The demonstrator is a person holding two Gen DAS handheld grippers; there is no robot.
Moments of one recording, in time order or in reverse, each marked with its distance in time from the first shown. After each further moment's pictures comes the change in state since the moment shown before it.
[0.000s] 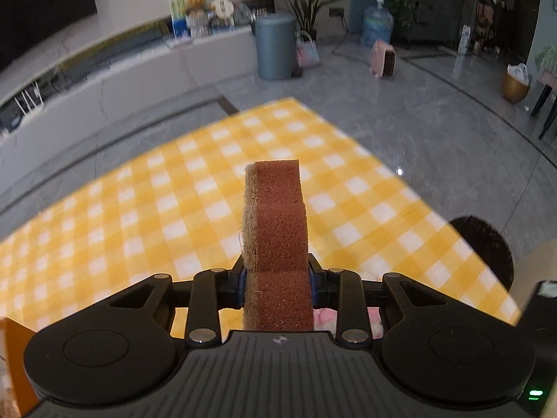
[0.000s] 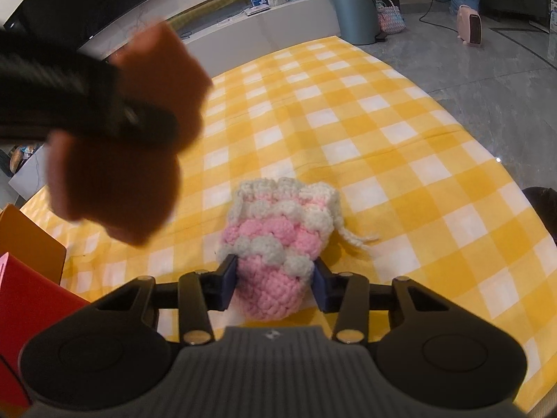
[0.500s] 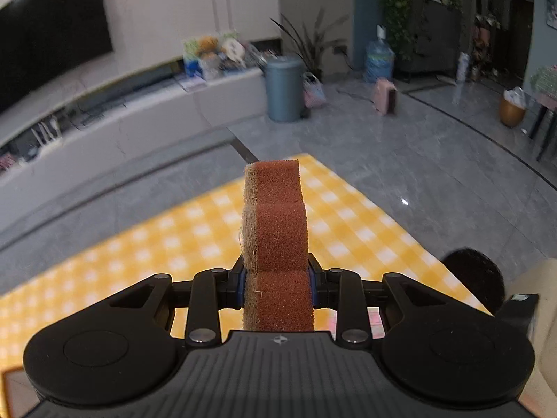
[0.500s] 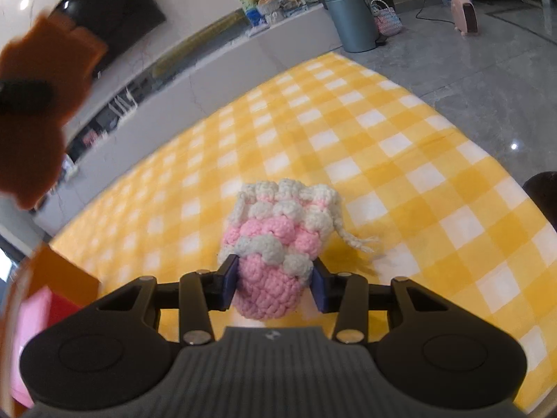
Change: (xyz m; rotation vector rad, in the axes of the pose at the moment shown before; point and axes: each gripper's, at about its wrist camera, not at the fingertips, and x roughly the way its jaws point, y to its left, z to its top) left arm -0.074 0.039 0.029 0.007 -0.118 0.043; right arm -0.024 -0.015 0.012 0.126 -0.066 0.108
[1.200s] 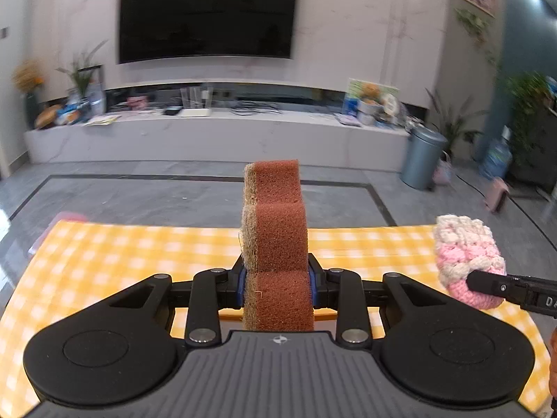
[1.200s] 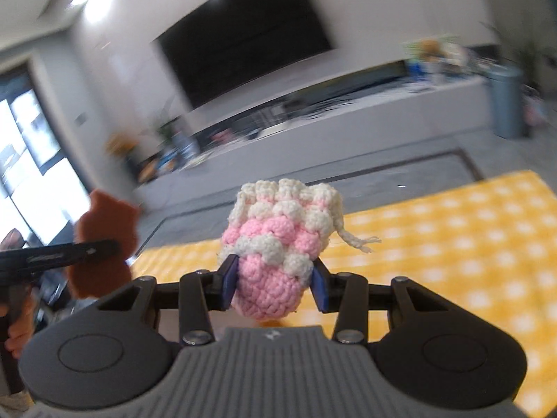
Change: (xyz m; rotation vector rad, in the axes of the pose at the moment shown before) left arm -0.106 0.251 -0.111 -0.426 -0.135 0.258; right arm -0.025 0.268 0.021 -0.377 -0.076 0.365
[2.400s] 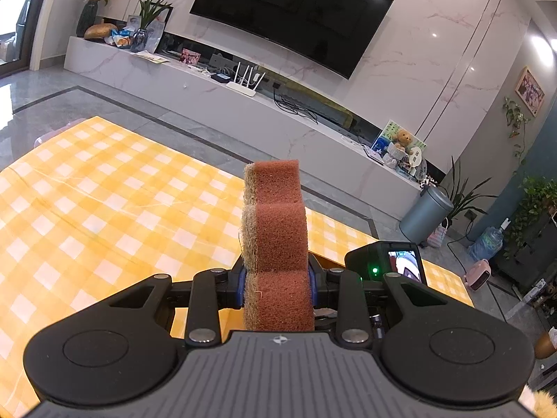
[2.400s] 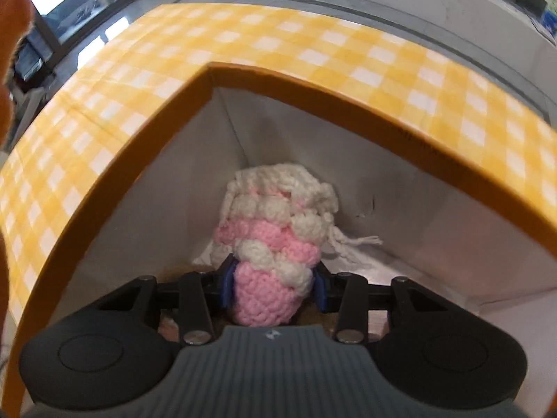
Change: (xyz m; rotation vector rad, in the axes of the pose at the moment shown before) left arm -0.023 0.131 -0.087 -0.372 -0.037 -0.086; right arm 0.280 0.134 -0.115 -0.360 0.673 -0.080
